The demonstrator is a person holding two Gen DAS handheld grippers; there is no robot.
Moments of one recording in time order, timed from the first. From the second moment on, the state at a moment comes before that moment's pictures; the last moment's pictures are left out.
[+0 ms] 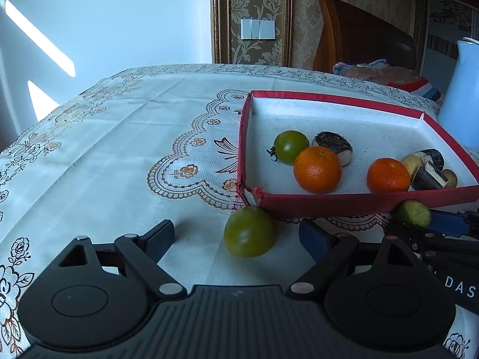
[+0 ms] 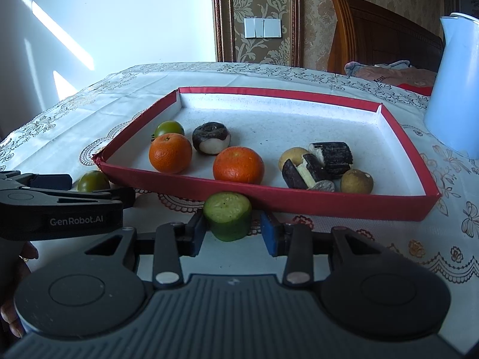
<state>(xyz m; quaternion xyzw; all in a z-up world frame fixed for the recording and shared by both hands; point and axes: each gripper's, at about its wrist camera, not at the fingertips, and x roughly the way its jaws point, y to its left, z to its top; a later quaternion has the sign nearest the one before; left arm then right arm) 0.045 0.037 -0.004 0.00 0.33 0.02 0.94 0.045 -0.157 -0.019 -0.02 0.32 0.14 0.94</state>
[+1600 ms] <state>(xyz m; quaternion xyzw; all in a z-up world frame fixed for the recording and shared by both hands) 0.037 0.030 -0.002 0.01 0.31 0.04 0.95 0.045 -0.160 -0.020 -0.01 0.32 0.14 0.94</state>
